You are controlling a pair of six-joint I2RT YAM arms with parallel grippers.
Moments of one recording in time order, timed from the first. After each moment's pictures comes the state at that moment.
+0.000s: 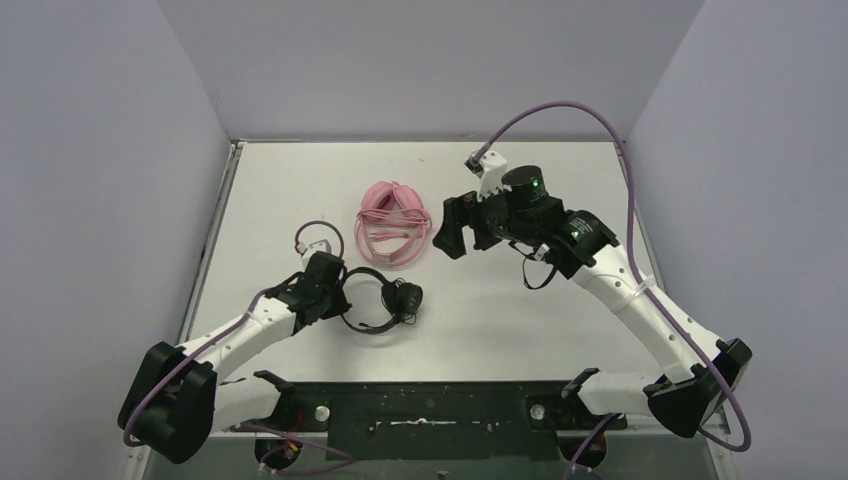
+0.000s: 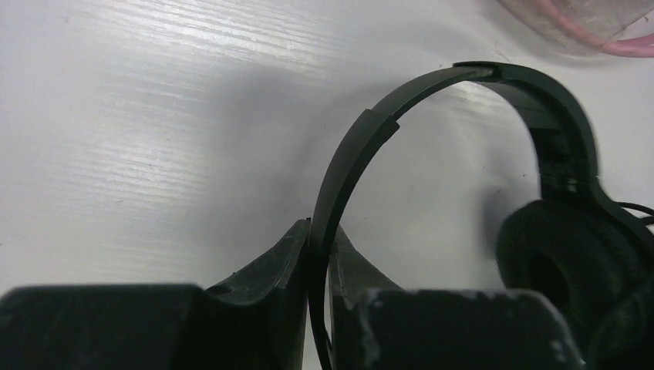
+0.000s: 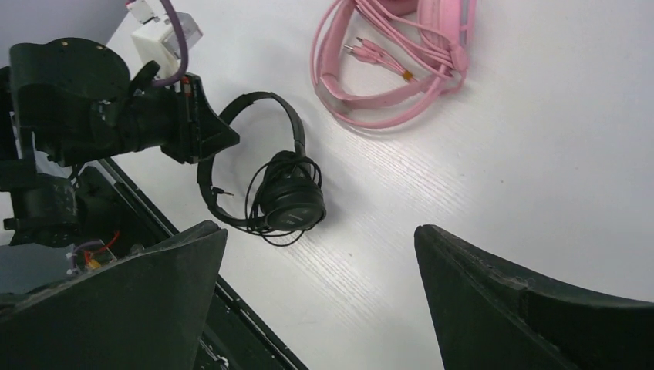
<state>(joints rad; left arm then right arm) -0.50 1.15 0.53 -0.36 -0.22 -0.74 0.68 1.27 1.38 -0.66 -0.19 0.23</state>
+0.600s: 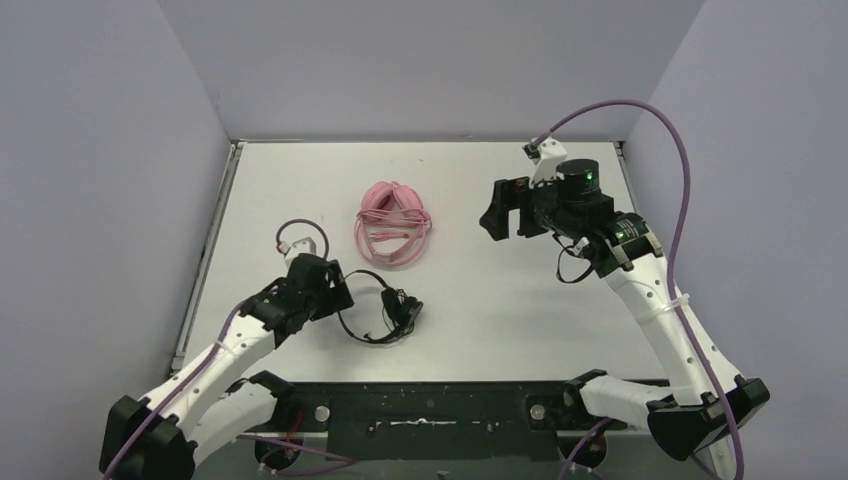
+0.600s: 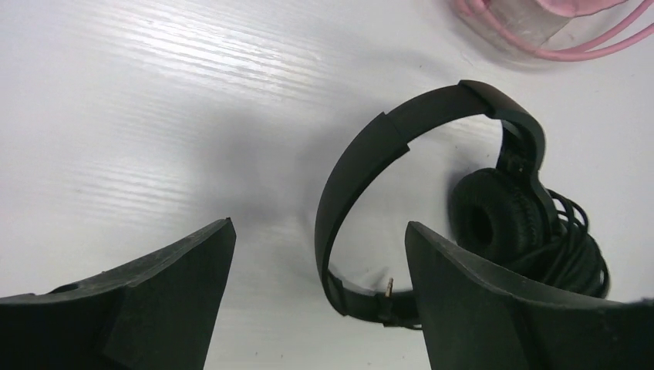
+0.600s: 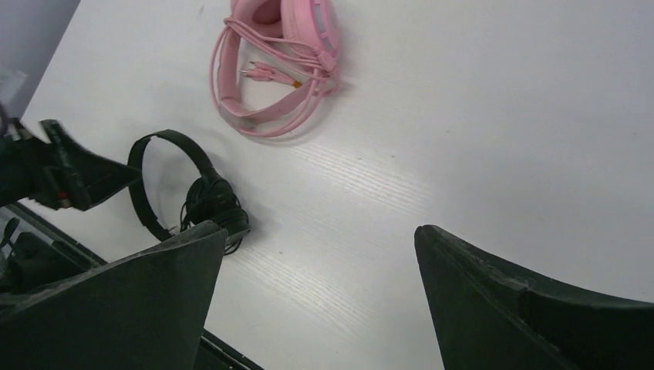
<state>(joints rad) -0.49 0.97 0.55 -0.50 -0.24 -0.75 0.43 1.16 1.33 -0.72 -0.21 0.19</state>
